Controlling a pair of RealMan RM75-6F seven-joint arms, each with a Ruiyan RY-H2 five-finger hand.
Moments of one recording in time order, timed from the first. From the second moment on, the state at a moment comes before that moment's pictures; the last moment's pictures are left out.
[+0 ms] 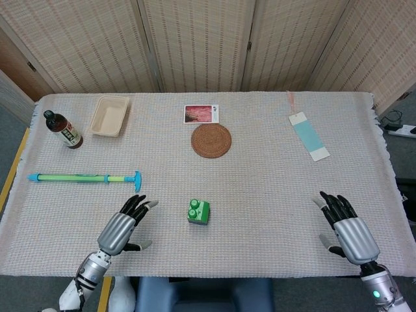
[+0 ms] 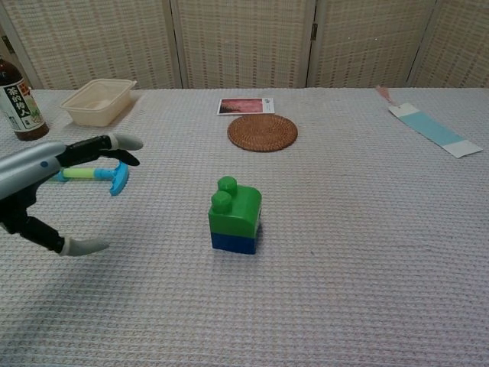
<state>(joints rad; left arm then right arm) -0.40 -1.48 -0.04 -1.66 1.57 1.20 0.02 0.14 -1.14 -0.05 -1.63 -1.65 1.41 -0.02</state>
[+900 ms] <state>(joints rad) -0.61 -1.75 -0.19 -1.50 1.31 0.98 0.00 0.16 -1.13 -0.02 -1.61 -1.59 1.36 0.05</state>
